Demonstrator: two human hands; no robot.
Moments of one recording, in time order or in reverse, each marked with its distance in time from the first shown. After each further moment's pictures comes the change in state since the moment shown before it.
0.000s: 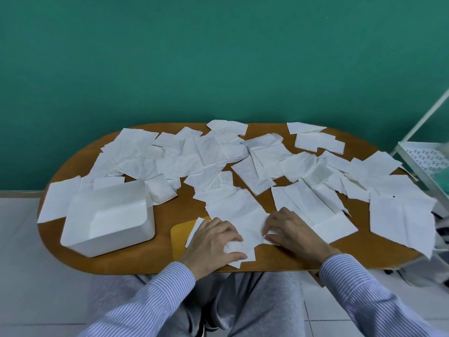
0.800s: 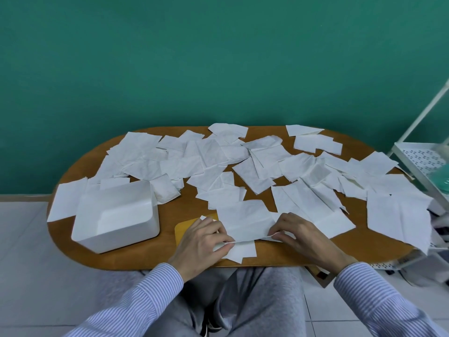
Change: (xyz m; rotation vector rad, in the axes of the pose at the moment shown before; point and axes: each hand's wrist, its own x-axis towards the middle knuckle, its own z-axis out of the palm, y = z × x) left_hand -0.027 -0.001 -0.025 0.012 0.257 0.119; right_hand -0.032 -0.019 -0.018 0.139 0.080 -0.009
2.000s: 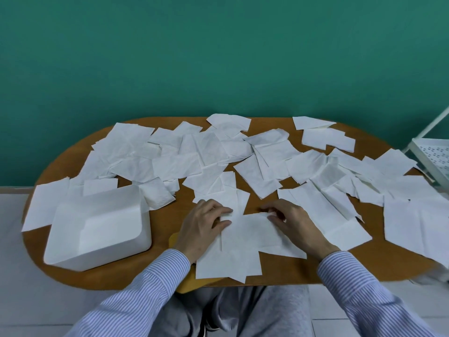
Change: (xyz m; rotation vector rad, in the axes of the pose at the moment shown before) left_hand 0.054 -0.056 0.033 -0.126 -0.035 -0.263; right_hand 0.071 0.029 0.022 0.127 0.106 0.205
